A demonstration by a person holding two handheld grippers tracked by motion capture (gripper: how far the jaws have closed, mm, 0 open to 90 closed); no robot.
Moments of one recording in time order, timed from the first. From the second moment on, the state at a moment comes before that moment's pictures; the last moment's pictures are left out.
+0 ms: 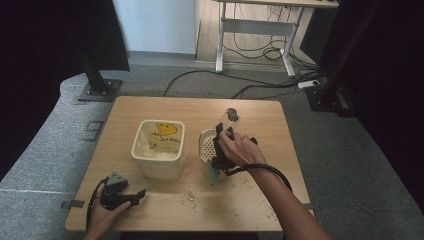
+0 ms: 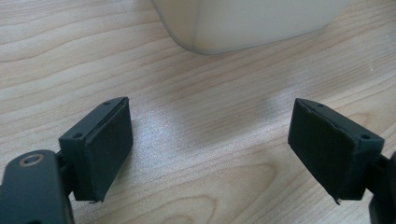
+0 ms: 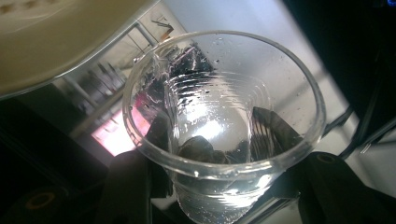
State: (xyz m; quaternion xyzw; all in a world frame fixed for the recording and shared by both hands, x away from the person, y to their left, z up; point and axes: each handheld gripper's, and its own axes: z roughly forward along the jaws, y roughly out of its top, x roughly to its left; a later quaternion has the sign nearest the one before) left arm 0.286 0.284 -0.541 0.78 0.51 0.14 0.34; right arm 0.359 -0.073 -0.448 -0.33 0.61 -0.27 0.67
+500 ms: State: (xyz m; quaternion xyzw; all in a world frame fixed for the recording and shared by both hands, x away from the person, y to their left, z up) left arm 0.286 0.285 -0.541 0.78 0.51 0.14 0.35; right arm 0.369 -0.071 -0.437 -0.28 0.62 -0.27 0.68
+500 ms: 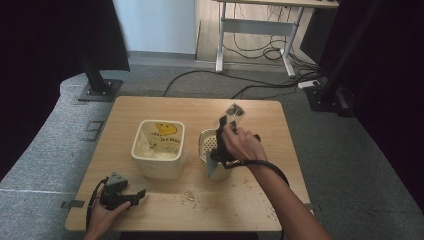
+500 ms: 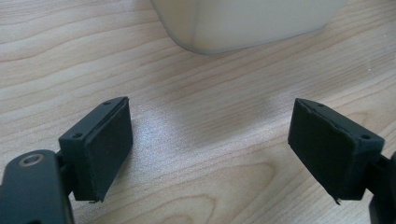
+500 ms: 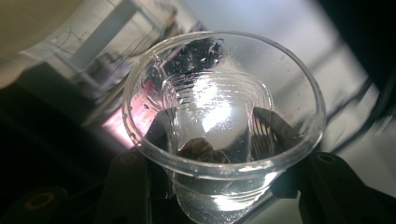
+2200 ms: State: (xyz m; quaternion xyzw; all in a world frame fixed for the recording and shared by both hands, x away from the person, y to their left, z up) left arm 0.285 0.287 -0.540 0.77 0.51 0.13 0.35; right arm 0.364 -0.093 -0.387 0.08 0.81 0.16 0.56
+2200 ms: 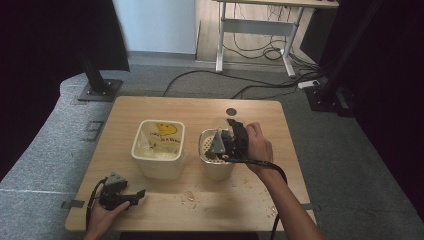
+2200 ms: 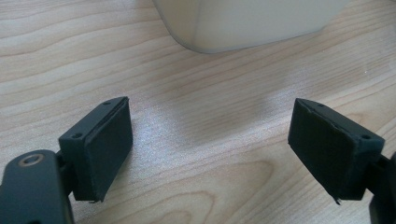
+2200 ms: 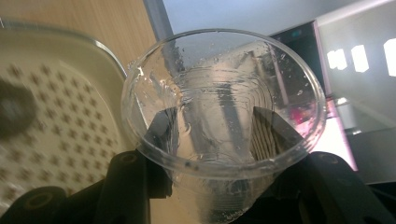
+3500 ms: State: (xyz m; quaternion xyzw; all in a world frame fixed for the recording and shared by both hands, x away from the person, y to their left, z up) left arm 0.282 0.288 -0.541 0.77 0.51 0.13 0.35; right arm 0.395 -0.022 -0.348 0.29 0.80 0.46 0.24
